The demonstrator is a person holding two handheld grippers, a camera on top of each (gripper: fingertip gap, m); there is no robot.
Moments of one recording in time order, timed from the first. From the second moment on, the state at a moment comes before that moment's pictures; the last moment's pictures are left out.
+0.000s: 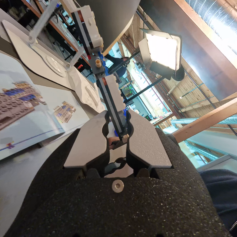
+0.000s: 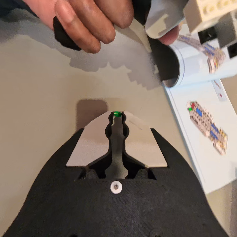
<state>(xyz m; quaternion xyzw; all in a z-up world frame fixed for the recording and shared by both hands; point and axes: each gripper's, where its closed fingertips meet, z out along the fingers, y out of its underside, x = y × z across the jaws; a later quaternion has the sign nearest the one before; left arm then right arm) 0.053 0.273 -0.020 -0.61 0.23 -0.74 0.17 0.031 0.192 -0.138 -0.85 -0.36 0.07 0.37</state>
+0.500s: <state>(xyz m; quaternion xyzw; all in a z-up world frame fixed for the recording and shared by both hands) 0.075 0.193 -0.047 -0.61 0.28 -0.74 0.05 0.066 0.115 -0.145 -0.87 -0.32 0.03 0.38</state>
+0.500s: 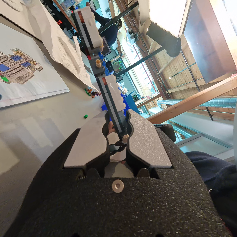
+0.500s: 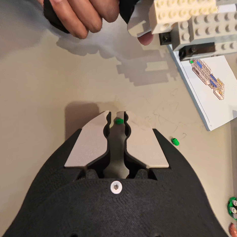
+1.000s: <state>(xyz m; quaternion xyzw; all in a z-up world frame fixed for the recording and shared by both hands) 0.077 0.191 -0.054 -0.61 0.28 -0.74 0.04 0.101 0.072 -0.141 -0.86 -0.28 0.04 0.41</state>
